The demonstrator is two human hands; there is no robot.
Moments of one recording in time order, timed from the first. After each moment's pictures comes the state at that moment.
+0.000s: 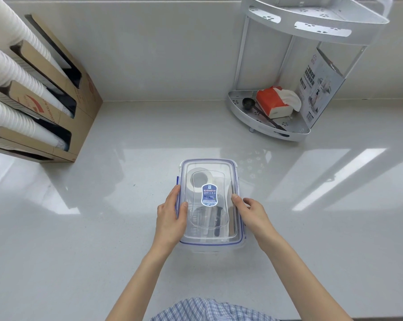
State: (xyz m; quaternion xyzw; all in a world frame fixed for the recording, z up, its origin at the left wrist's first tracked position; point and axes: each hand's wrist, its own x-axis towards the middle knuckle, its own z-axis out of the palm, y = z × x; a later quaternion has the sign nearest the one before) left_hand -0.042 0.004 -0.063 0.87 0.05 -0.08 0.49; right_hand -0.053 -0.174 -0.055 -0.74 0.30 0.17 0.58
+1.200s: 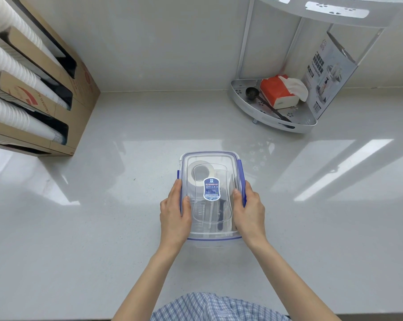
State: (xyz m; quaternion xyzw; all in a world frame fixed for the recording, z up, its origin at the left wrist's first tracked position) left_hand -0.046 -0.005 -0.068 0.88 0.06 -0.03 0.48; right_hand -0.055 -0.148 -0.065 -0.83 0.25 0.00 0.50
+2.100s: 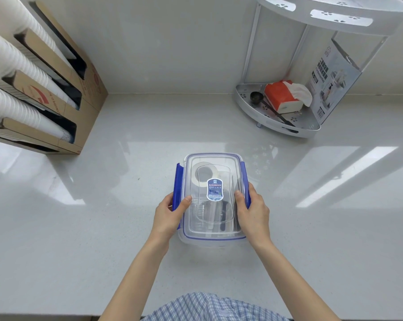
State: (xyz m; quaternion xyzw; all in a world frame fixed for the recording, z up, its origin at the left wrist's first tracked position) left_hand -0.039 0.014 -0.062 0.73 0.19 -0.14 0.64; right_hand -0.056 -0.152 -0.062 -0.84 0.24 0.00 0.49
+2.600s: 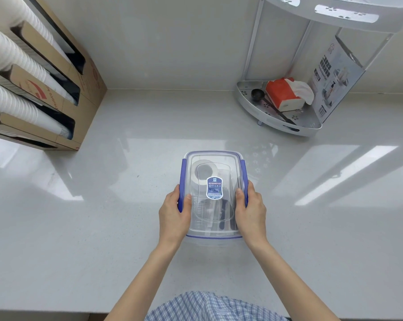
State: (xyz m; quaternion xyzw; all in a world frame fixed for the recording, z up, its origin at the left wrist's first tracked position) left_hand -0.046 -0.002 -0.060 0.84 0.10 -0.02 0.53; right_hand -0.054 -0.147 -0.067 -0.84 0.24 -0.01 0.49
